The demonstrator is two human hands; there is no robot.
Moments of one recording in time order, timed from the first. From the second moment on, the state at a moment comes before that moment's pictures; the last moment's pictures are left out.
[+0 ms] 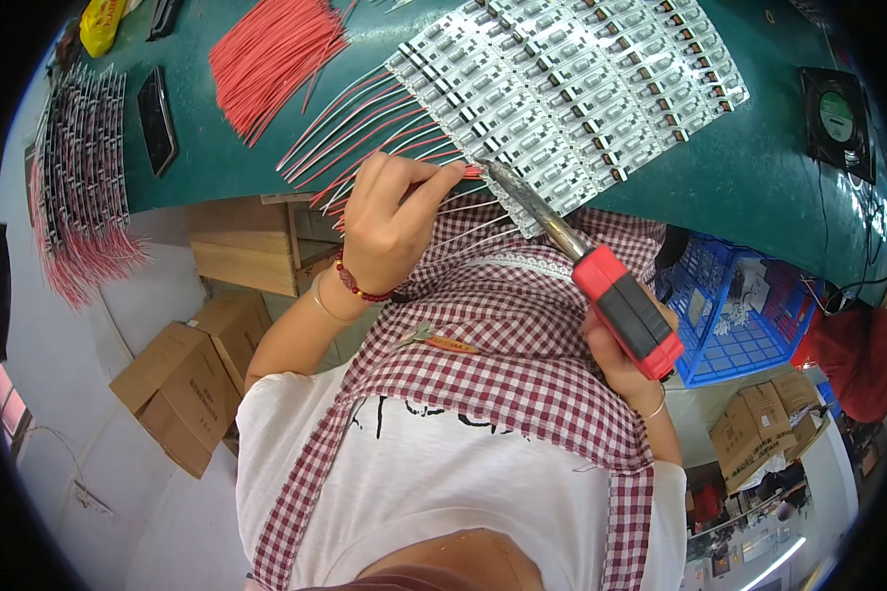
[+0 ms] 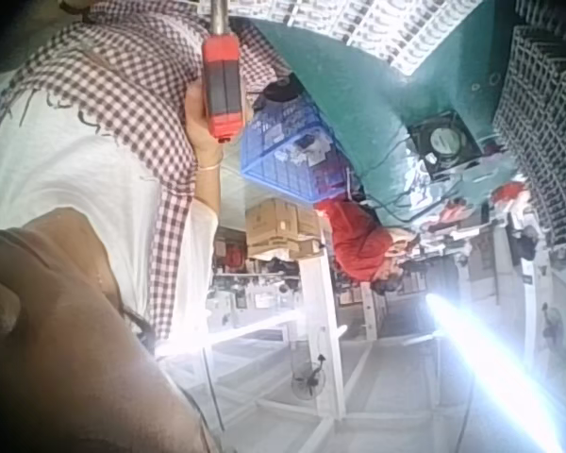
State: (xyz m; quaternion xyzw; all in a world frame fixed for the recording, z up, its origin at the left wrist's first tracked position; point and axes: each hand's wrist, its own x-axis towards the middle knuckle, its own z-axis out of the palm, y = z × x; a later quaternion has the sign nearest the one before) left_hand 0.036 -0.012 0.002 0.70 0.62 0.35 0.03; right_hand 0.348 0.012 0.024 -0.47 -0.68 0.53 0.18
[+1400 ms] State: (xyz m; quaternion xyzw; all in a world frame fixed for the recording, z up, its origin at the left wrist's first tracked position) left_hand 0.044 -0.020 -0.003 0.71 0.62 0.34 0.02; right_hand 0.356 0.007 0.029 -0.47 -0.65 0.57 0.19
